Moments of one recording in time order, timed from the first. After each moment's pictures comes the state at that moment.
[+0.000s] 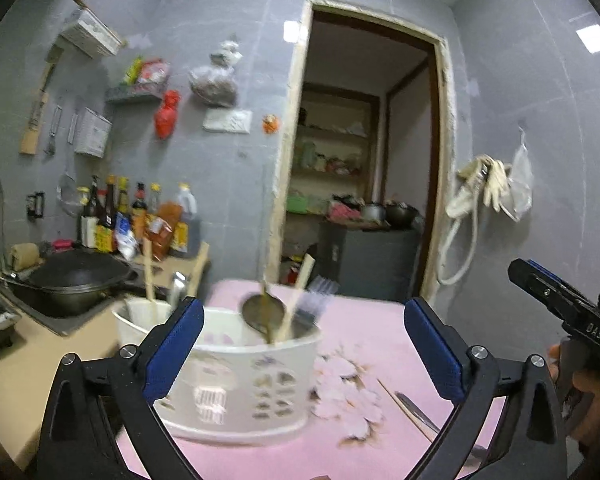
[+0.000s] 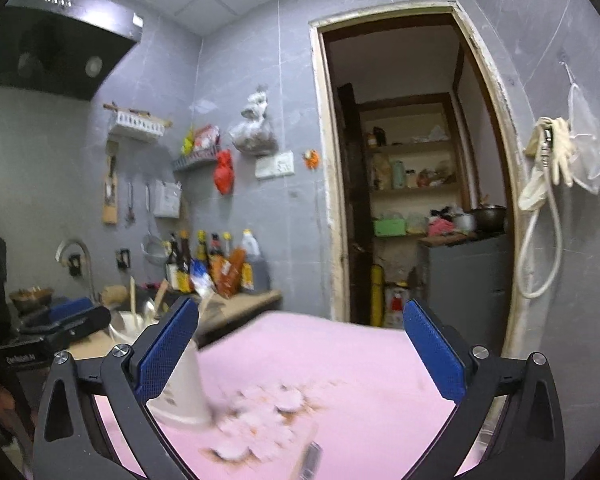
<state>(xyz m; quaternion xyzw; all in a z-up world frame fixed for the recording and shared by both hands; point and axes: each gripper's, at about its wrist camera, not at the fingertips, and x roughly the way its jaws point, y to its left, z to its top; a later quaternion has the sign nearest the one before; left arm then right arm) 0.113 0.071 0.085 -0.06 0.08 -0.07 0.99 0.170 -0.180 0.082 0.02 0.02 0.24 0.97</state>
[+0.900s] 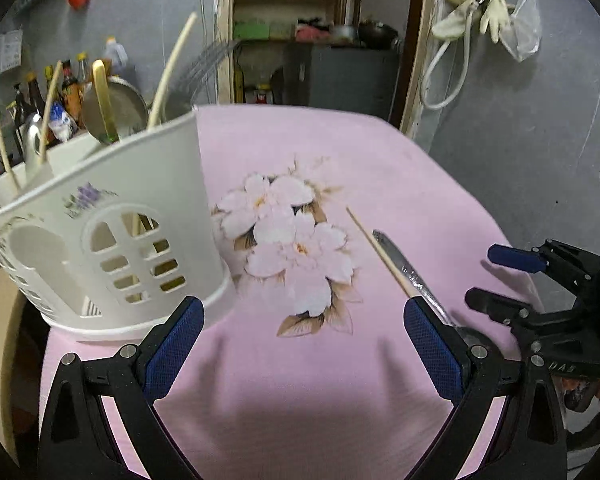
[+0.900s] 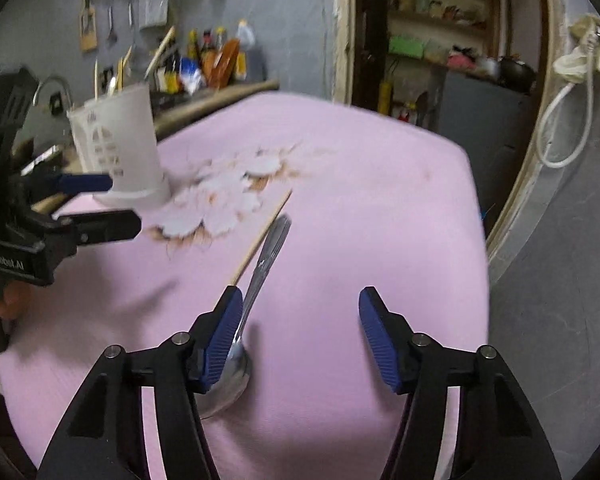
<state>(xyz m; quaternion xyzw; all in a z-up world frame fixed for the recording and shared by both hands) 0.206 -0.008 0.003 0.02 0.39 -0.11 0.91 0.214 -0.180 -0.027 -0.10 0.37 0.25 0.89</state>
